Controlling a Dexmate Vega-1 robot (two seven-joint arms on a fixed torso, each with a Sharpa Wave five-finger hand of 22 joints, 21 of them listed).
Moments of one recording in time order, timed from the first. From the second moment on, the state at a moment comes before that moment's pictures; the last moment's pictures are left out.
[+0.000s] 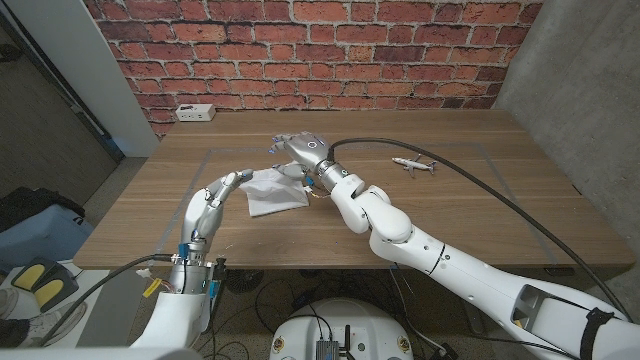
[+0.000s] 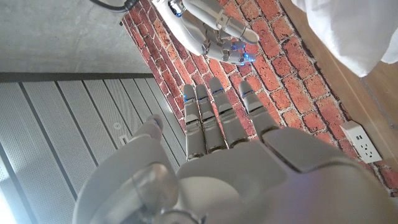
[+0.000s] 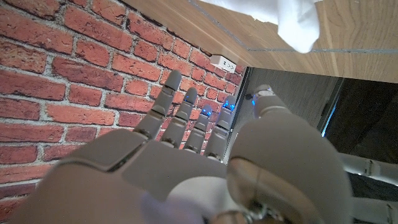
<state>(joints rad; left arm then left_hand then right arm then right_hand) 1.69 0.53 0.07 -1.89 -0.04 -0.83 0.43 0.41 0.16 0.37 -0.04 0.19 0.69 0.06 0.20 0.19 0.60 -0.01 0.24 0.23 0.62 -0.02 0.21 0.19 0.35 0.16 0.28 0.22 -0.69 -0.40 -0.97 -1.85 -1.03 -0.32 -0.01 0.76 0.07 0.27 -0.03 0.19 0.57 -0.13 0.21 0.20 0.33 -0.10 0.19 0.21 0.41 -0.04 0.23 0.43 0.32 0.05 0.74 0.17</state>
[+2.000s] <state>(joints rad) 1.69 0.45 0.04 -1.81 -0.41 -0.91 0.07 0.35 0.14 0.36 -0.02 0.18 0.65 0.06 0.20 0.19 0.59 0.01 0.24 0.24 0.58 0.00 0.21 0.19 0.33 0.17 0.28 0.22 -0.48 -0.24 -1.19 -1.60 -0.96 -0.40 0.17 0.74 0.07 0.23 -0.10 0.20 0.47 -0.12 0.21 0.20 0.16 -0.07 0.20 0.21 0.18 -0.04 0.22 0.40 0.20 0.09 0.62 0.17</state>
